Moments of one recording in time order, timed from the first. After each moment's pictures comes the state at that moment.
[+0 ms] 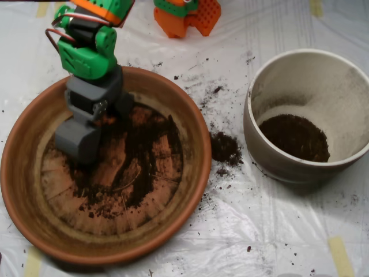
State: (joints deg) arm 36.7 85.0 111.9 49.6 -4.4
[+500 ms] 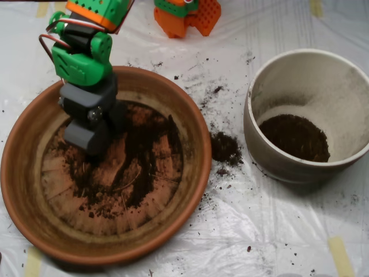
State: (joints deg) arm 36.0 83.9 110.0 47.1 -6.4
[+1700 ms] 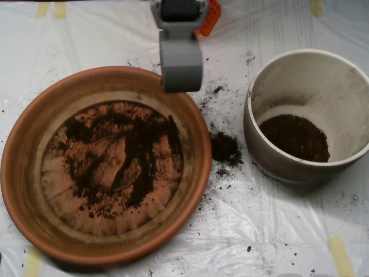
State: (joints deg) arm 2.6 125.2 100.4 71.0 -8.8
